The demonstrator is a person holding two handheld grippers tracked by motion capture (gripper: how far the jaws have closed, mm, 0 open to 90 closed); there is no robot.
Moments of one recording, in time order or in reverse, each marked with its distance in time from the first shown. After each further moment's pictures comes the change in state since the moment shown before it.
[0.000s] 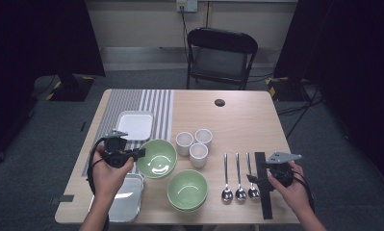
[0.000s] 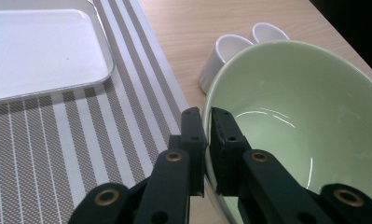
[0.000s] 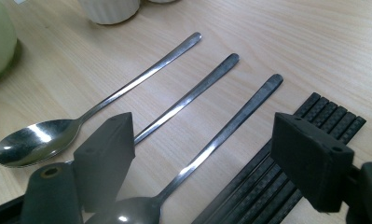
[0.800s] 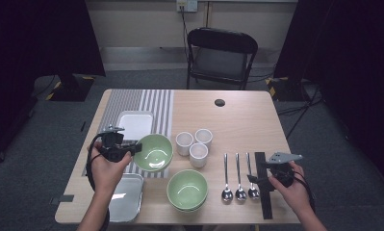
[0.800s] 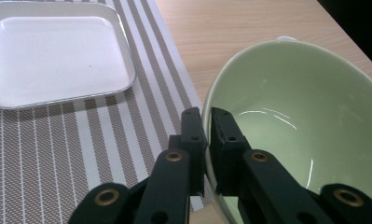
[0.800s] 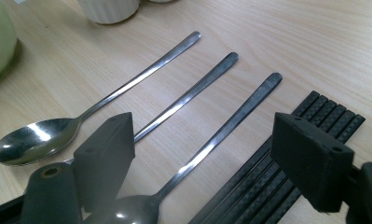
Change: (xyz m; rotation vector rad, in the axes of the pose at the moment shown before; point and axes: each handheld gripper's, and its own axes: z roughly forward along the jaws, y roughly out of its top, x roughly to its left) left arm 0.015 0.008 0.005 -0.014 0.036 -0.032; right arm -0.001 -0.001 0.000 -0.005 0.006 0.004
